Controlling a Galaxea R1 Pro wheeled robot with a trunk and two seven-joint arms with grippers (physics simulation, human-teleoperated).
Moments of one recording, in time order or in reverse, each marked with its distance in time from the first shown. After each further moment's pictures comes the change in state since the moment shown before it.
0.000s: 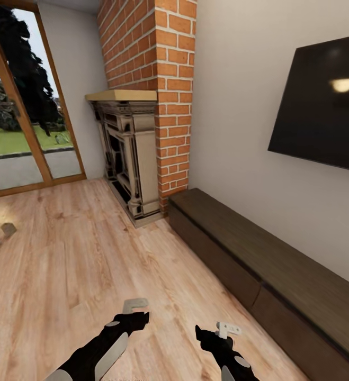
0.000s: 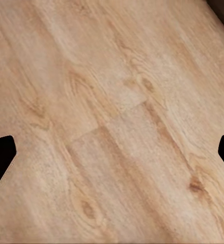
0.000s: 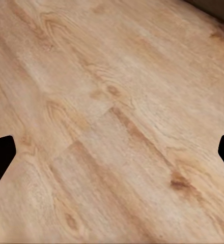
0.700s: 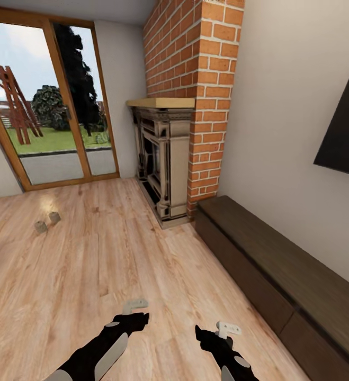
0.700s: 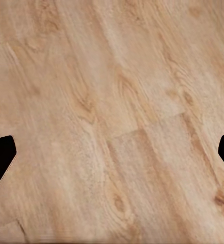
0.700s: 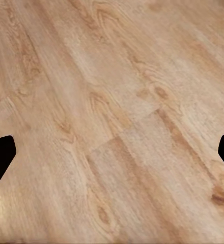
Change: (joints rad) left arm 0.000 0.000 0.000 0.007 0.001 0.002 0.001; right arm 0.000 0.000 0.001 0.000 0.002 0.000 0.000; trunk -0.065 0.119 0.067
